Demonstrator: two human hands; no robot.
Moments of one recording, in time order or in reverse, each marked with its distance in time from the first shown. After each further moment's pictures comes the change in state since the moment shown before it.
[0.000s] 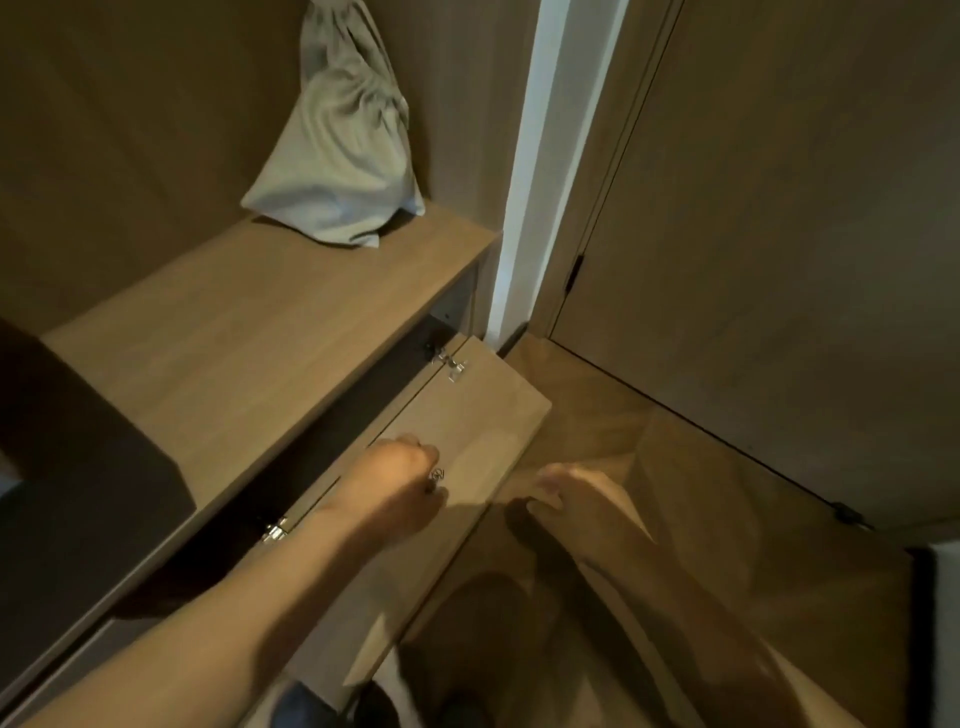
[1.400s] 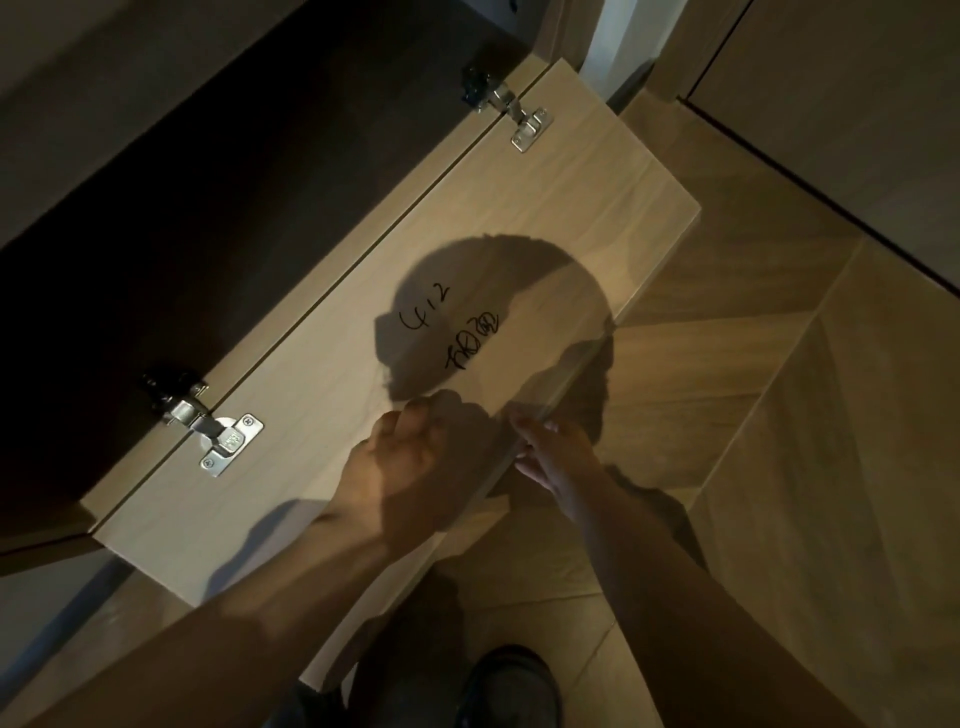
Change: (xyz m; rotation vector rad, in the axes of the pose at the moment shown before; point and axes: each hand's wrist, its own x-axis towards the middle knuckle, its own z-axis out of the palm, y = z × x) left_hand 0.072 -0.124 0.331 -0.245 -0.066 0.108; right_hand 0.173 0.071 0.338 1.216 -0.170 0.779
